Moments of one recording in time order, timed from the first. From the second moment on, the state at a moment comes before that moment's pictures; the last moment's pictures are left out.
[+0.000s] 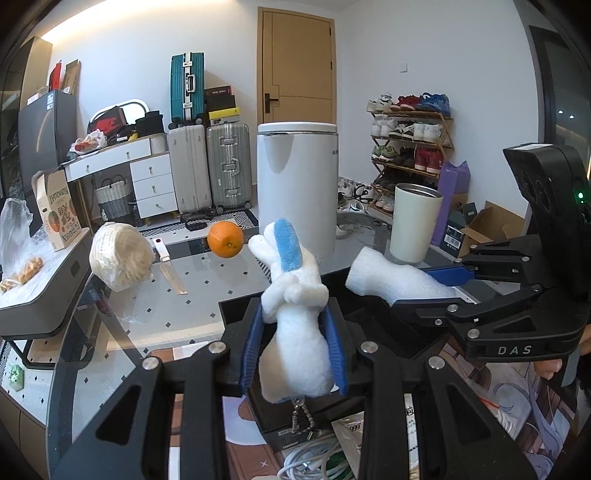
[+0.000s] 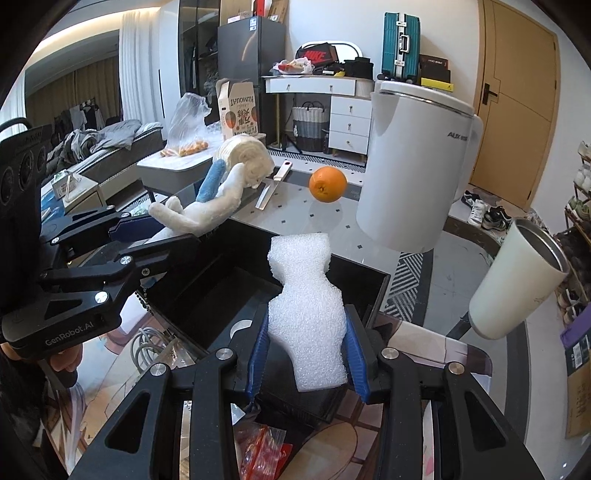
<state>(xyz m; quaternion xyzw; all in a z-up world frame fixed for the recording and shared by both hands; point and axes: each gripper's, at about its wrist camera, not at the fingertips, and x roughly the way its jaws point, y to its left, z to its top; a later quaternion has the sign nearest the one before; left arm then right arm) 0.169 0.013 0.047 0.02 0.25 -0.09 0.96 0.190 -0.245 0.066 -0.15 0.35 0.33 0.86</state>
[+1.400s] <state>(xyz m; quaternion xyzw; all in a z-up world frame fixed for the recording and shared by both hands) 0.165 0.008 0.045 0.04 0.27 -0.12 0.95 0.178 -0.275 0.076 -0.14 0.34 0.31 0.88</state>
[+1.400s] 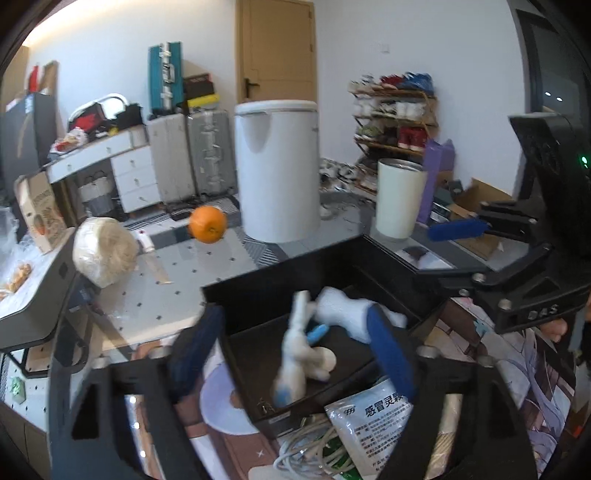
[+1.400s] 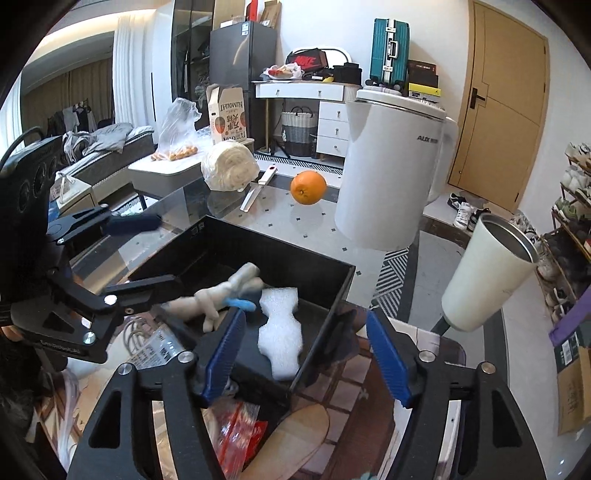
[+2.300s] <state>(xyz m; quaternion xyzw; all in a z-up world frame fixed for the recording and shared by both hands) 0.059 0.022 0.044 -0.03 0.23 -0.03 0.97 0.074 -0.328 0.062 -0.06 0.37 0.29 0.88</state>
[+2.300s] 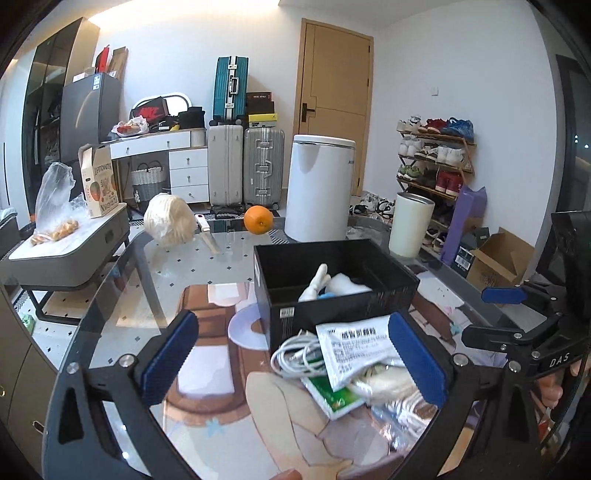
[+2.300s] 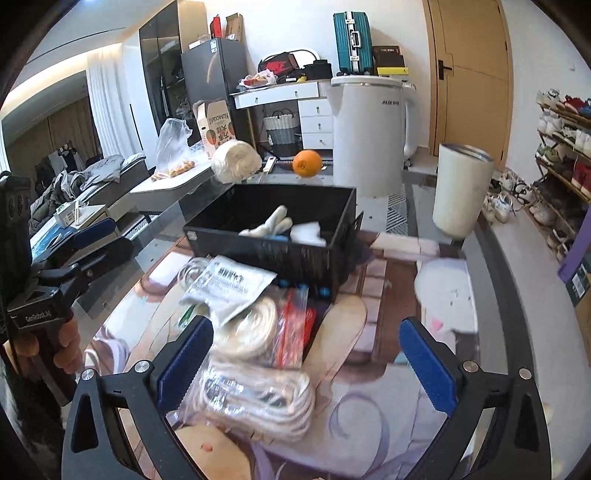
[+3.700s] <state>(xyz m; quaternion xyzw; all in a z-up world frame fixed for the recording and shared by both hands) 0.045 0.022 0.014 -0.05 0.27 -0.05 0.96 0.067 -0.299 0.015 -0.23 0.41 0.46 0.75</state>
